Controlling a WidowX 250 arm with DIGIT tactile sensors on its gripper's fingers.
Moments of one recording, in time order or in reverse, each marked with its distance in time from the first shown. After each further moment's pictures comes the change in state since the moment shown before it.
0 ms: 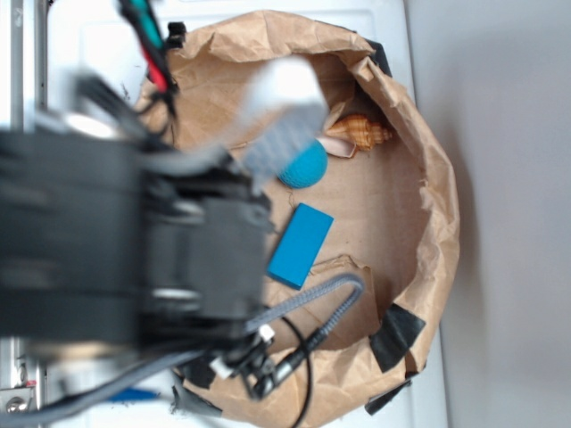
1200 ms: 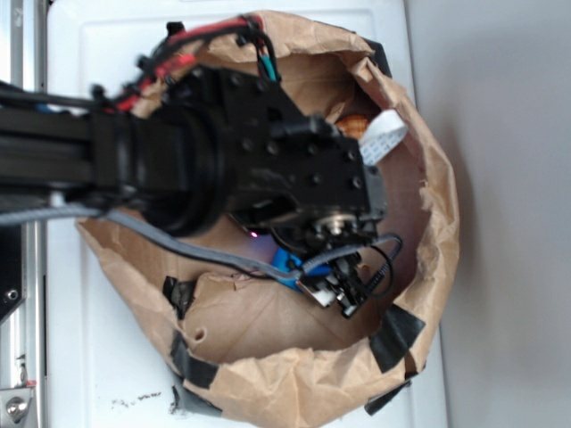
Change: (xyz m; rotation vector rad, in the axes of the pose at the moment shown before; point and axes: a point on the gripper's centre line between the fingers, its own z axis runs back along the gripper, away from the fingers) arm 0.055 -0.025 -0.129 -0.036 0.085 0.068
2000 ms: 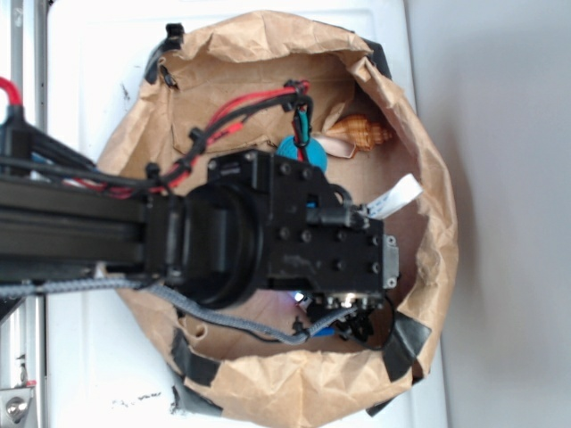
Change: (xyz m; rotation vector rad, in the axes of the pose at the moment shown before) arm -0.013 -0.013 -0.008 0.069 -0.024 -0.036
